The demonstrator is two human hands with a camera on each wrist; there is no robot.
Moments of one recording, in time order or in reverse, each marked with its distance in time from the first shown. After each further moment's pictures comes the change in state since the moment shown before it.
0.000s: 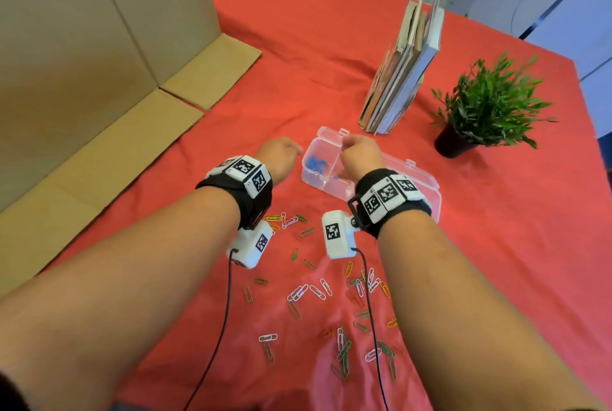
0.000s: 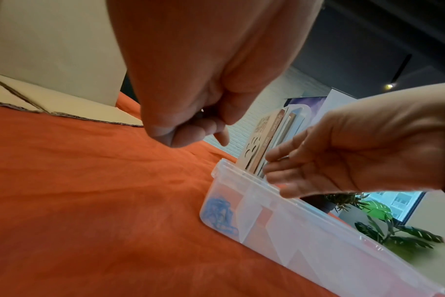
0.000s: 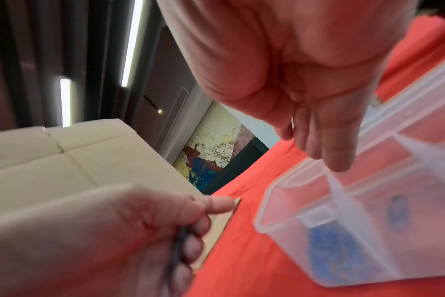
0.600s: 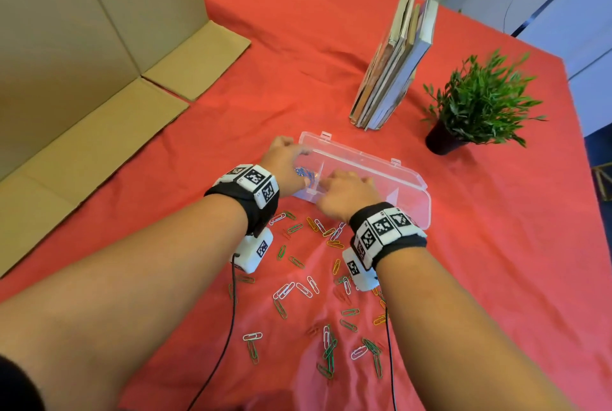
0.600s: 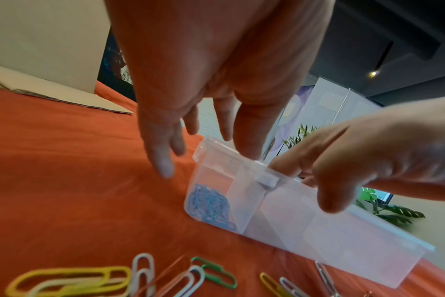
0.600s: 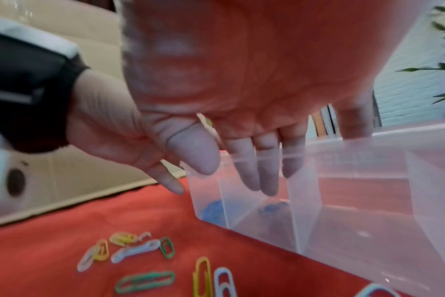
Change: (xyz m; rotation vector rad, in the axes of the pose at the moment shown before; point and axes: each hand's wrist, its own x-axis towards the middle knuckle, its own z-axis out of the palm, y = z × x) left_hand 0.000 -0.009 0.035 0.194 -0.023 0.163; right_hand -0.035 0.040 0.003 -0.881 -0.278 -0.203
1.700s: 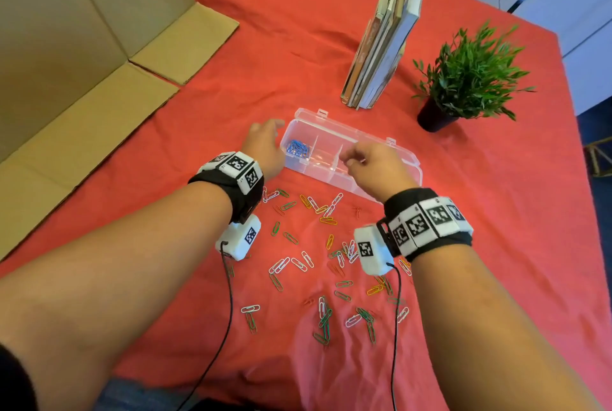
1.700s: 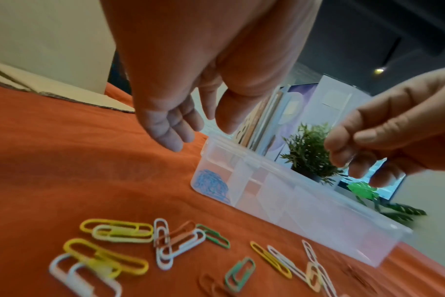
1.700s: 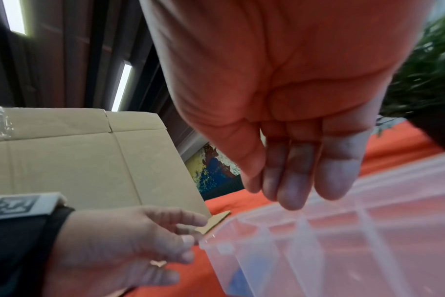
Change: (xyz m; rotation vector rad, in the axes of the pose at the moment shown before) left_hand -0.007 -0.011 0.009 -0.125 0.158 -0.067; right_hand -0.041 0.044 -0.012 0.573 0.308 -0.001
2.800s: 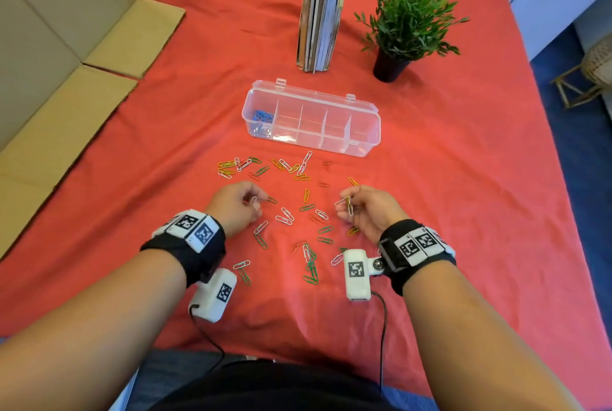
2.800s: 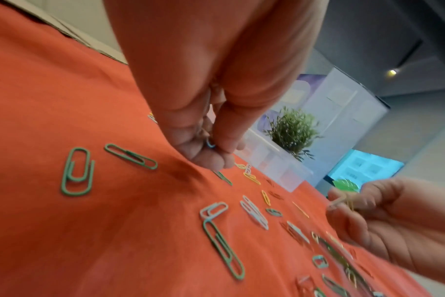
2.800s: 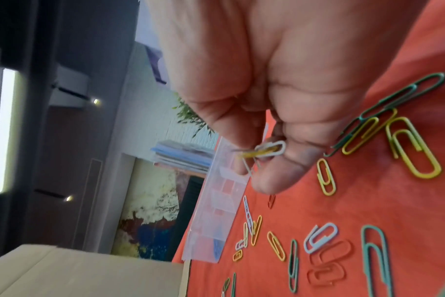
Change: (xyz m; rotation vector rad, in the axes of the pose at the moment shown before) left_hand -0.135 -0.037 0.023 -0.083 -0.354 -0.098; right_hand -0.122 0.088 0.059 1.237 -0.005 0.578
